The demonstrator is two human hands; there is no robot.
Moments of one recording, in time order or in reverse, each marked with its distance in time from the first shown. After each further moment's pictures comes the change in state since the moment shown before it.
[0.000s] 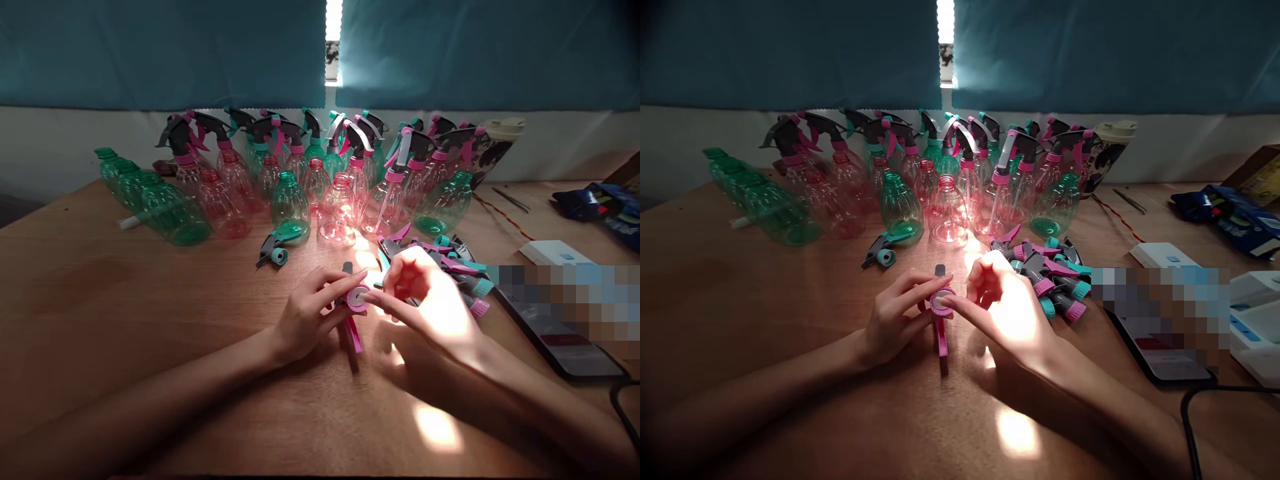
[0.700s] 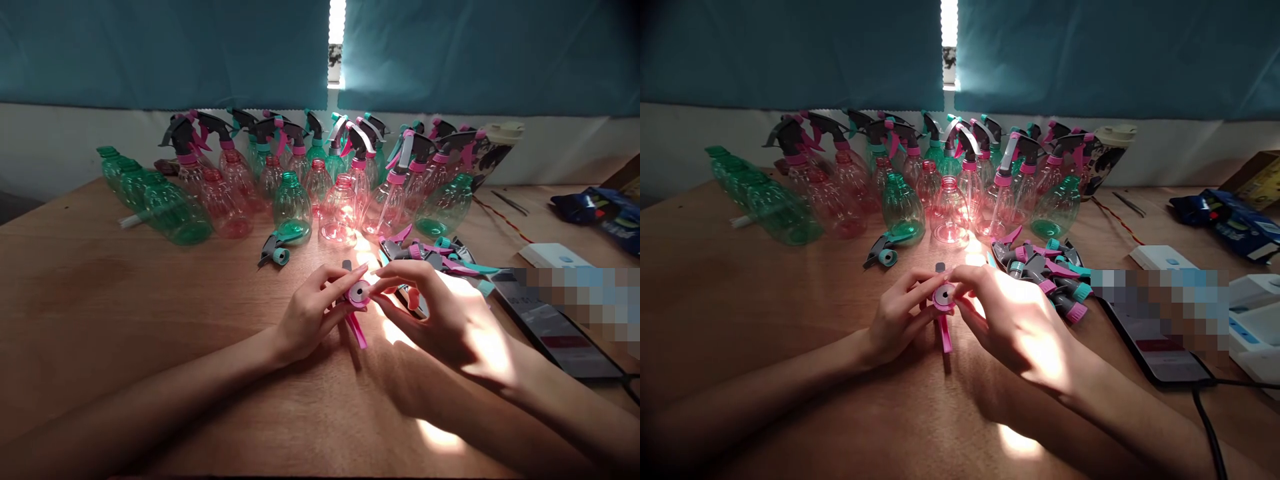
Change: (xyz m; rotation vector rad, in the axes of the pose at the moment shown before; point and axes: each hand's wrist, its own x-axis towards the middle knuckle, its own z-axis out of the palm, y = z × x) left_hand 0.001 -0.001 0.002 0.002 0.008 0.003; right_hand -0.007 -0.009 -0.008 -0.706 -0.040 -0.546
